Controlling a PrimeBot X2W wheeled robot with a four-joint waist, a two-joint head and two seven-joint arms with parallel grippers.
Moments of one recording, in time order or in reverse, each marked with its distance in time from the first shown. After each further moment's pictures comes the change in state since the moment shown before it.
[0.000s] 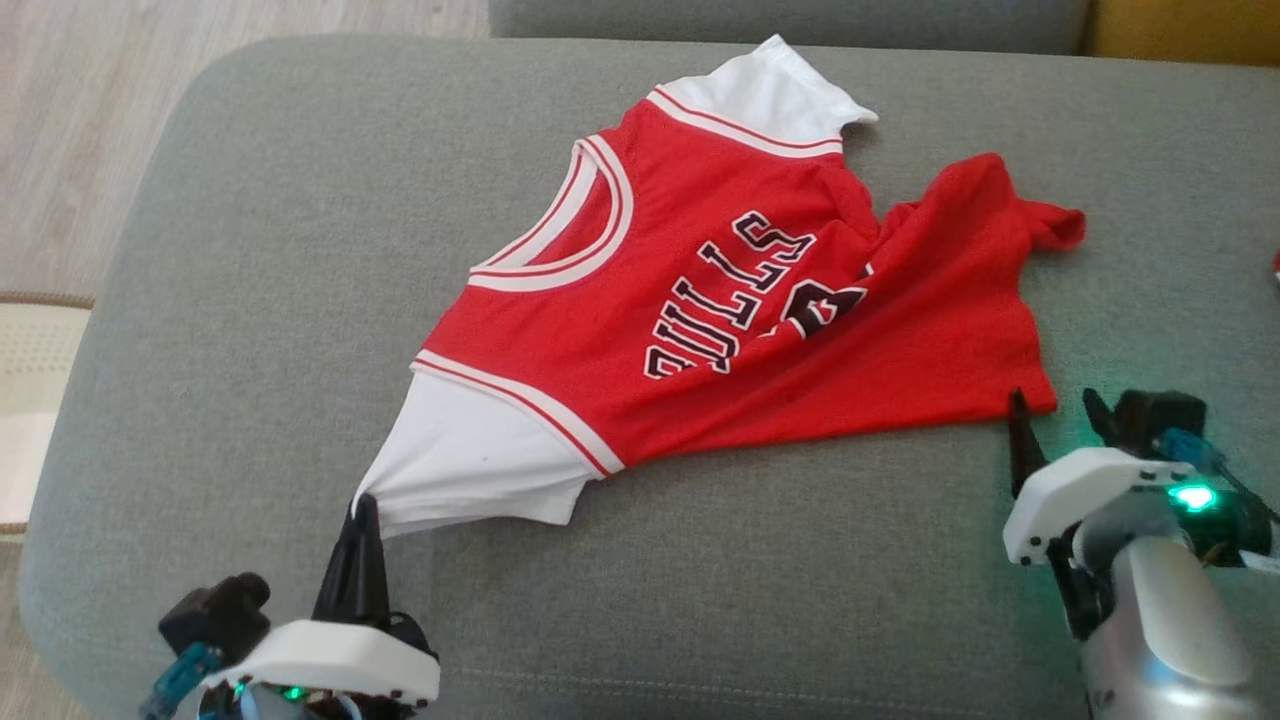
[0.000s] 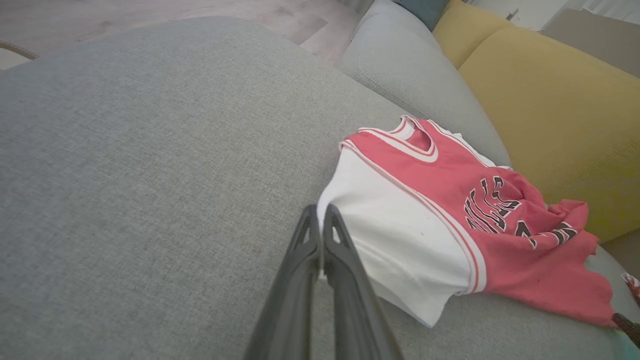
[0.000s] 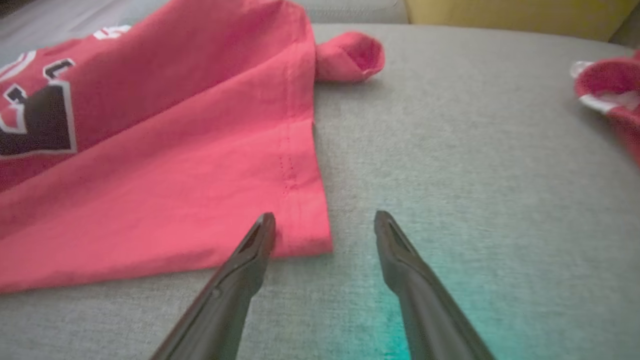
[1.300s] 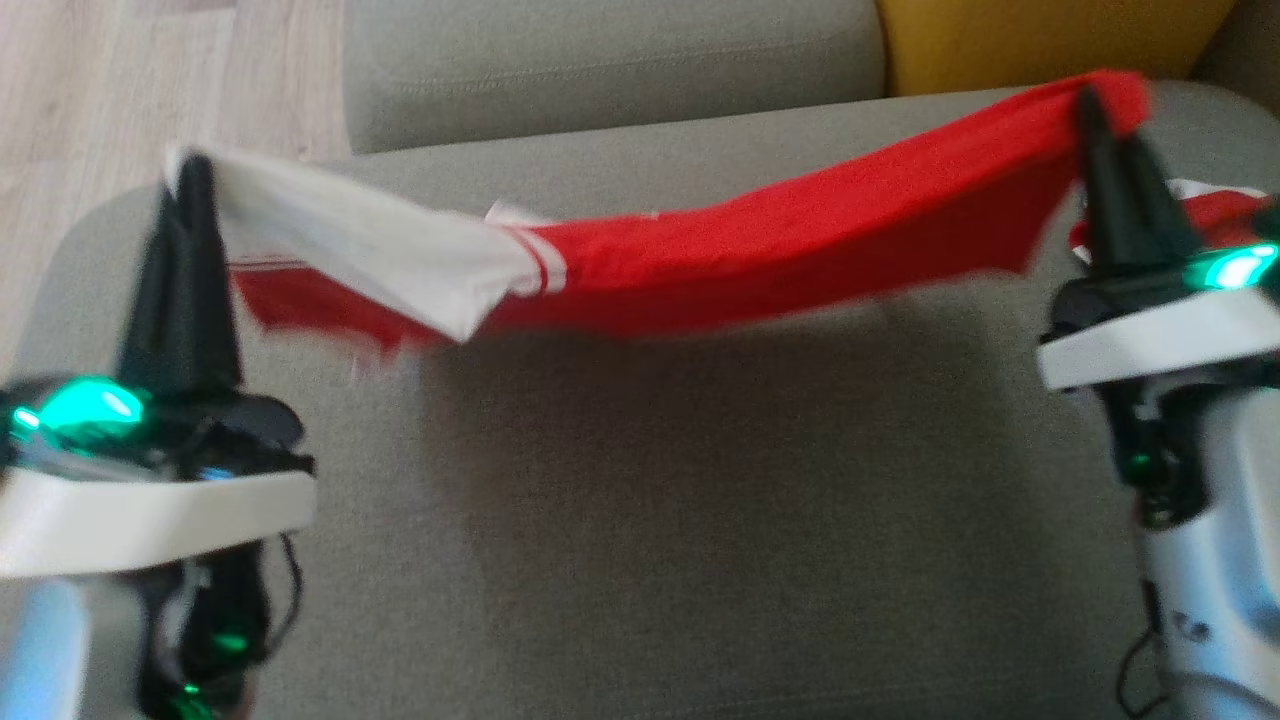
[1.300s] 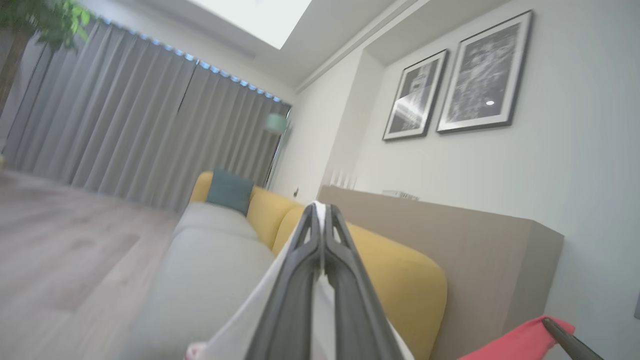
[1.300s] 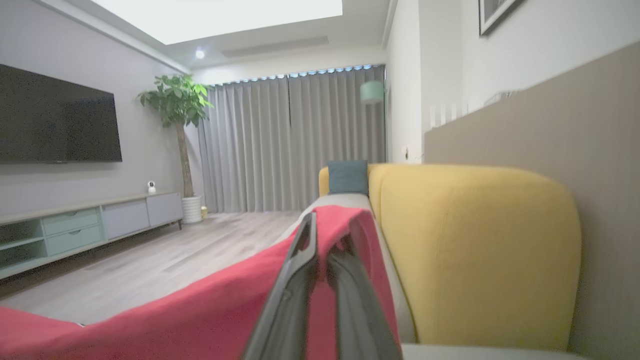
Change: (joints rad) left arm -0.205 0.130 0.066 -0.597 -0.015 0.002 0.110; right arm -0.056 -0.129 0.279 -0.617 0.367 0.000 -0.002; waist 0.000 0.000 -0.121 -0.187
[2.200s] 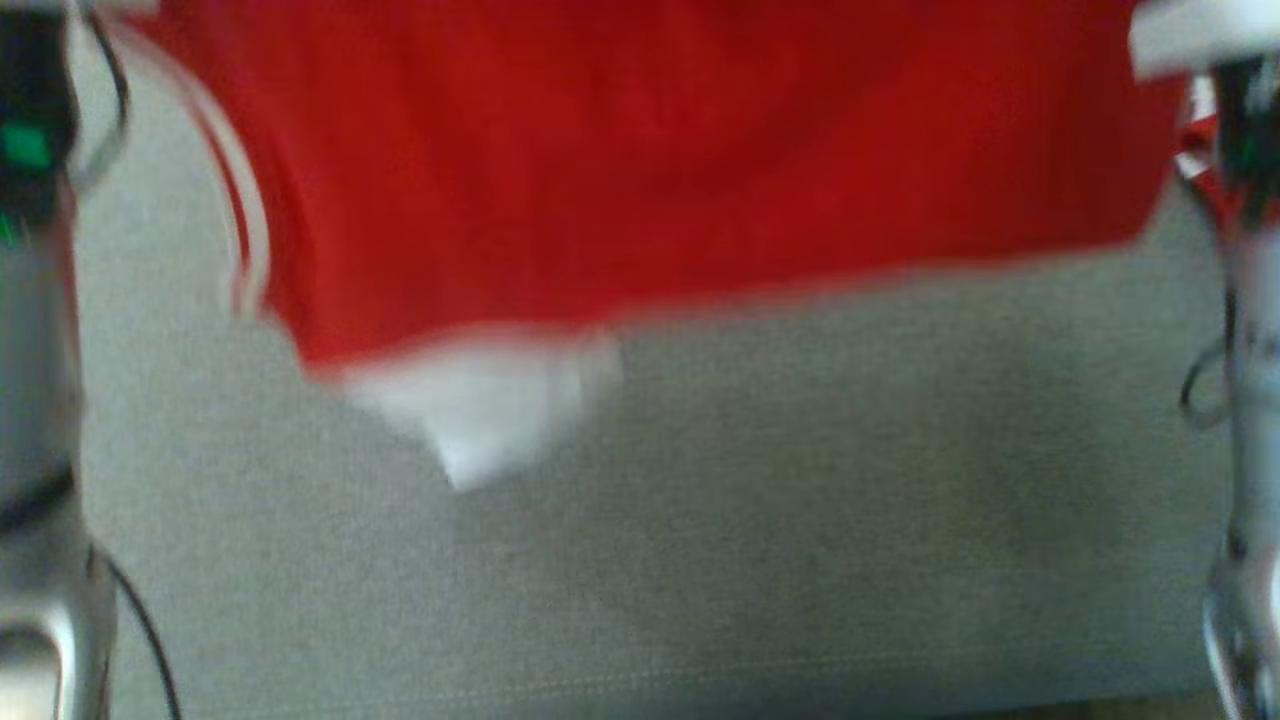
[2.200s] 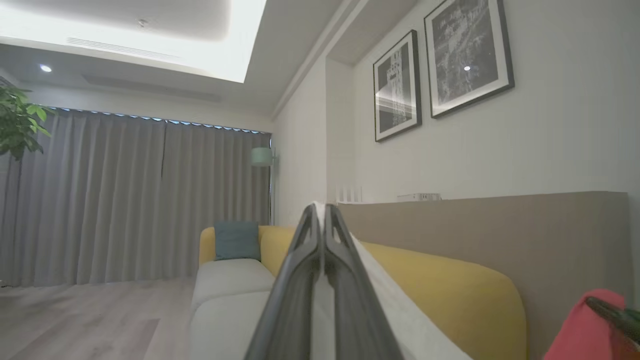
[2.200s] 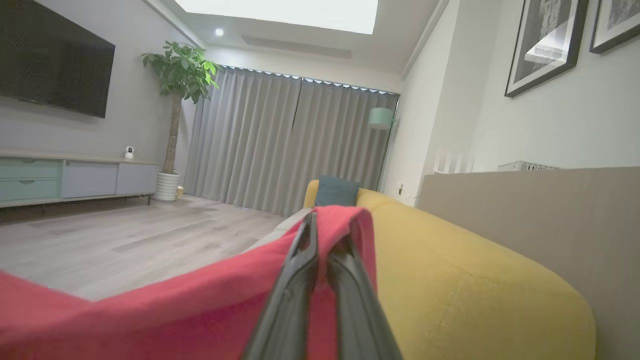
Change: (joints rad) left arm -0.823 0.110 -0.057 0.324 0.107 -0.082 0.170; right arm -0.475 -0.039 0.007 0.085 -0.193 0.000 0.072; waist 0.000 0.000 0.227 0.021
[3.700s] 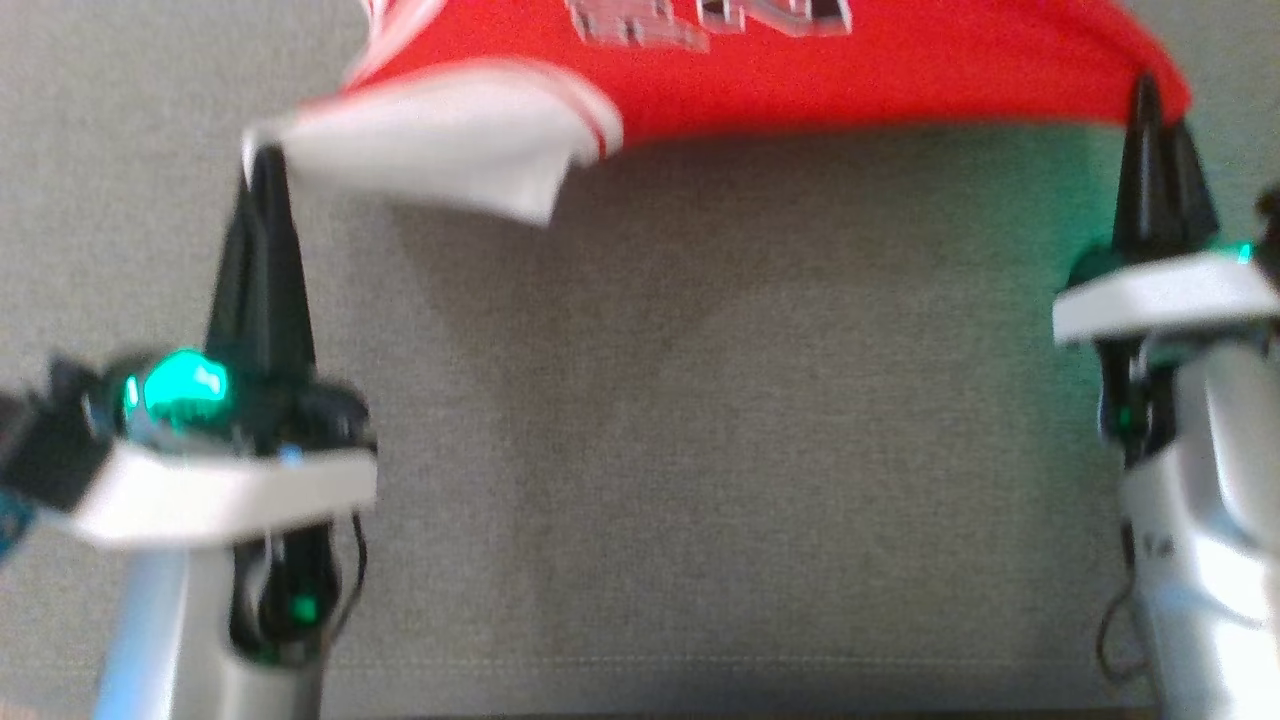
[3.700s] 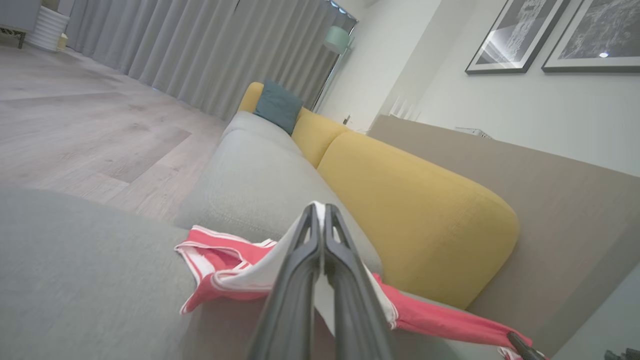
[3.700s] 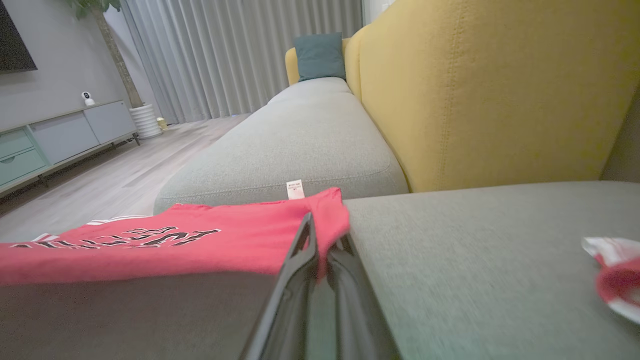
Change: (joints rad) left arm 0.729 -0.221 0.054 -0.084 -0.076 -0.124 -0.307; right arm 0.308 0.083 -0.132 0.333 0.100 0.000 -0.315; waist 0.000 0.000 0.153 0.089
